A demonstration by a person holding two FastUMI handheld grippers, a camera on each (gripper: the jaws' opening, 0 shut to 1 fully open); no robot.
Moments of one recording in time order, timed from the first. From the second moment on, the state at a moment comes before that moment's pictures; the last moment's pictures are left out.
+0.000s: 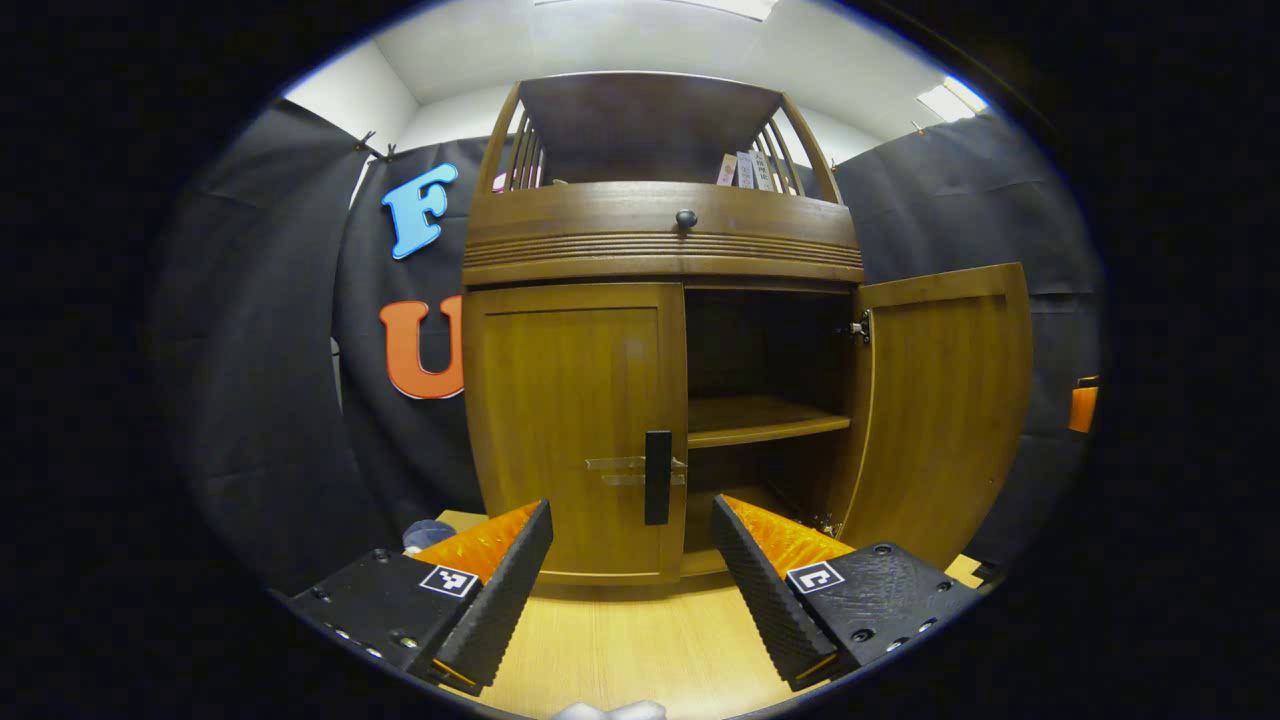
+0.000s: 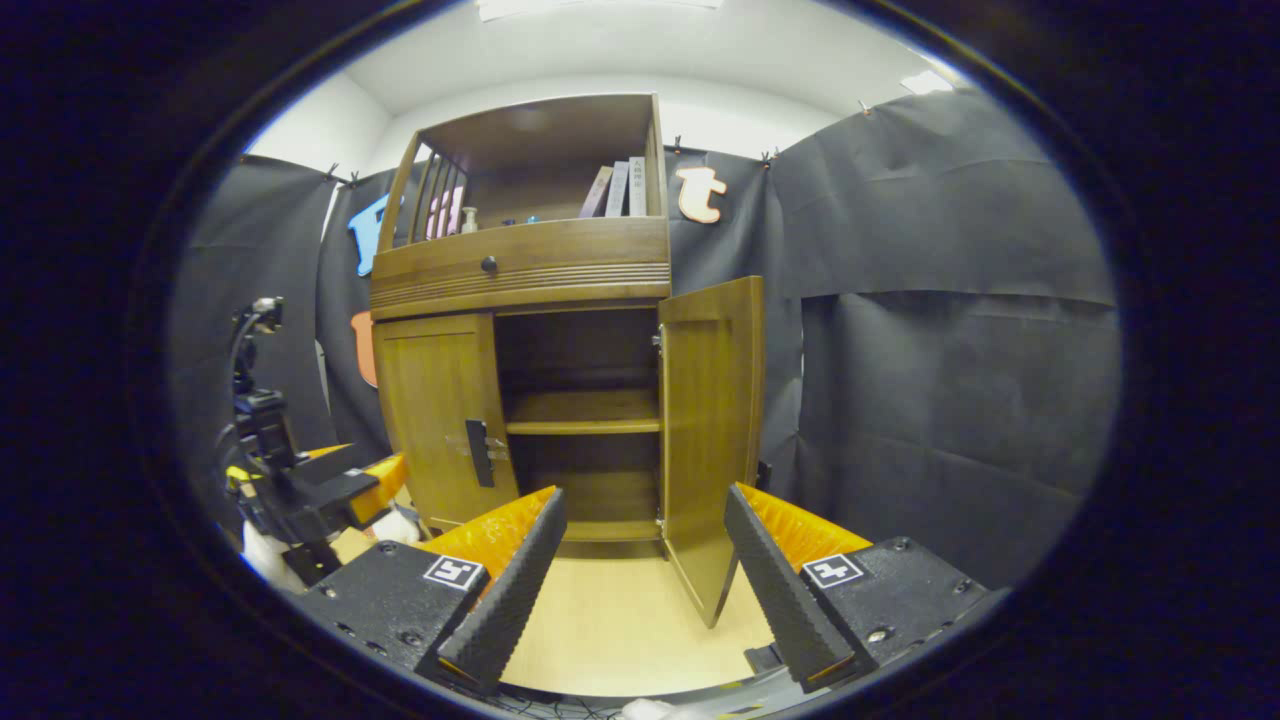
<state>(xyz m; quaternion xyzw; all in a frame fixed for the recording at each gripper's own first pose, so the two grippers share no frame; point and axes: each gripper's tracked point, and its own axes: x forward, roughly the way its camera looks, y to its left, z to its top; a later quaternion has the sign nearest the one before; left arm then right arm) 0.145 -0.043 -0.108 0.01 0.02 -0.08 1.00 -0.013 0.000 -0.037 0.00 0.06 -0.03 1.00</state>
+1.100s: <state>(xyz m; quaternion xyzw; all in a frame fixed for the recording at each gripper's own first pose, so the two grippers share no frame) 0.337 -0.094 -0.177 0.01 0.05 -0.08 1.00 0.000 -0.006 -0.042 -0.04 0.11 -0.09 0.99</state>
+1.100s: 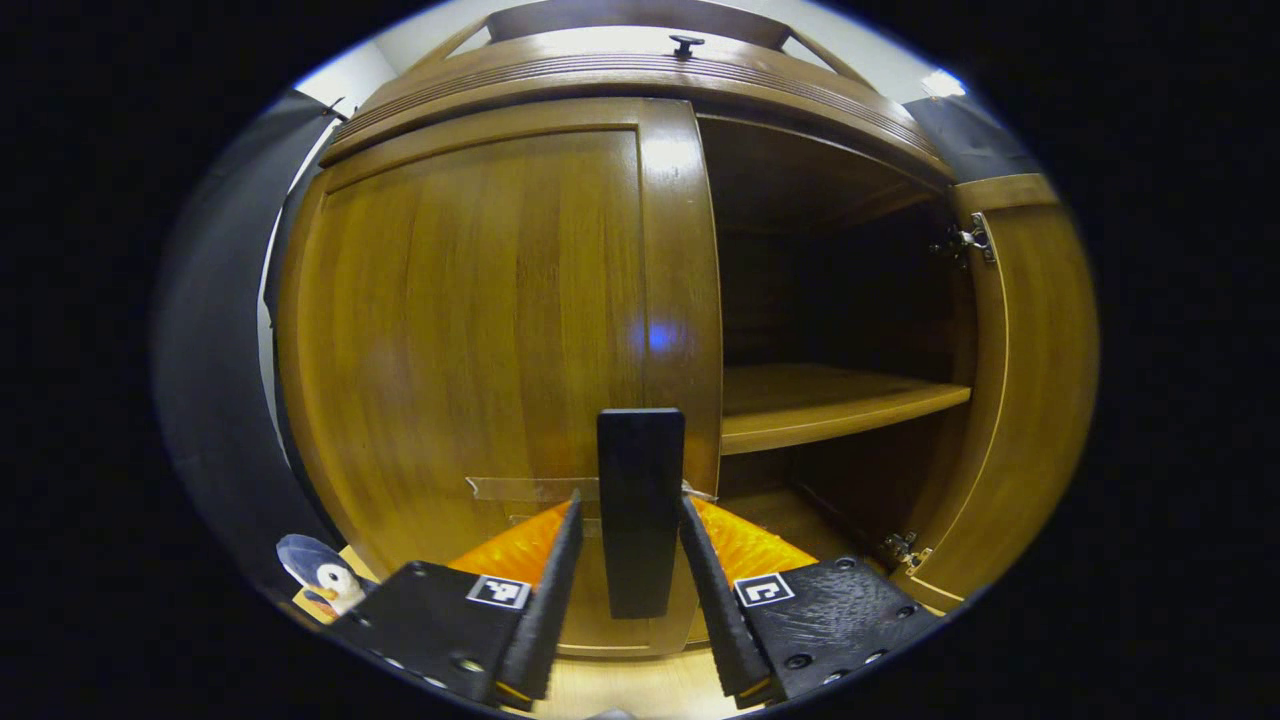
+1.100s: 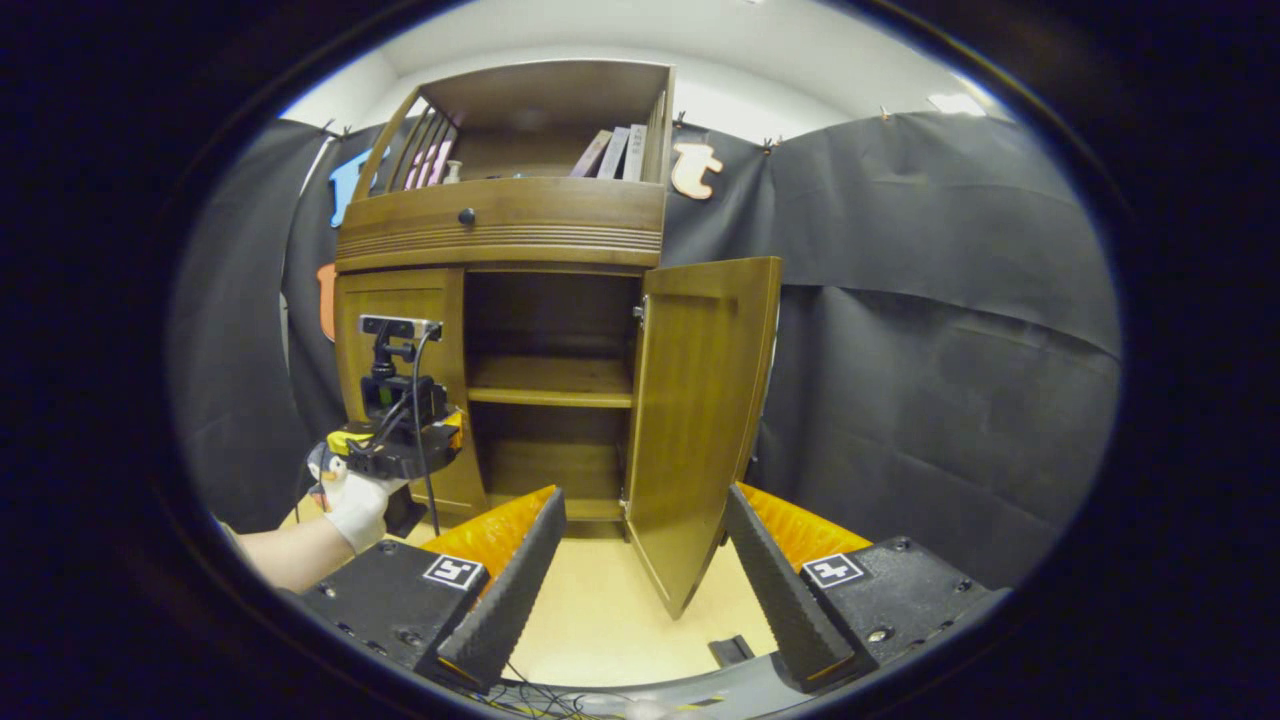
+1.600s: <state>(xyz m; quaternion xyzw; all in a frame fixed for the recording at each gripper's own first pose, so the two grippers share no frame) 0.317 -0.088 -0.179 0.00 0.06 -0.11 0.99 0.001 -0.006 -0.040 -0.03 0.10 -0.09 0.99</state>
